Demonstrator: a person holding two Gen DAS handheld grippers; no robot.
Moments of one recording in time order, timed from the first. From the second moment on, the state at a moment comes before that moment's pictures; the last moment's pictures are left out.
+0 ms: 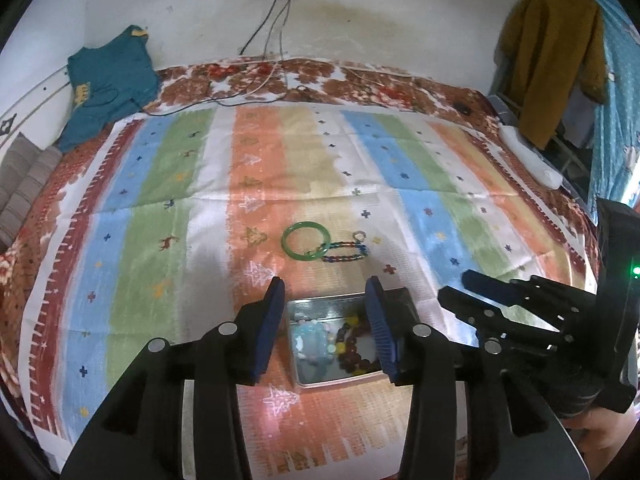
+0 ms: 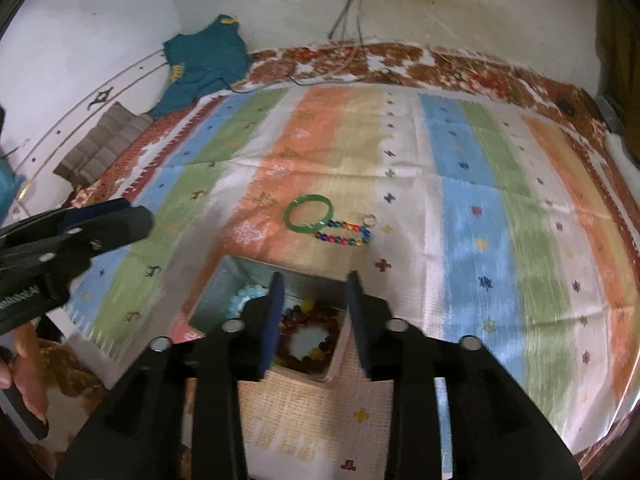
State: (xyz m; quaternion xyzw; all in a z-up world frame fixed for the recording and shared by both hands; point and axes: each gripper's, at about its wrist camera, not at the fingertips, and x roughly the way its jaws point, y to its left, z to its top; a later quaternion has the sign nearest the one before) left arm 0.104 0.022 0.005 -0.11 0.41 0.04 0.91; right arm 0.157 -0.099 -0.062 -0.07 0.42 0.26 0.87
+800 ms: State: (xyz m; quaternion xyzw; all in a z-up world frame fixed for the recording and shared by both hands) left arm 0.126 0.027 -0.011 -0.11 0.43 0.05 0.89; right arm 0.183 -0.103 -0.069 -0.06 0.44 0.23 0.86
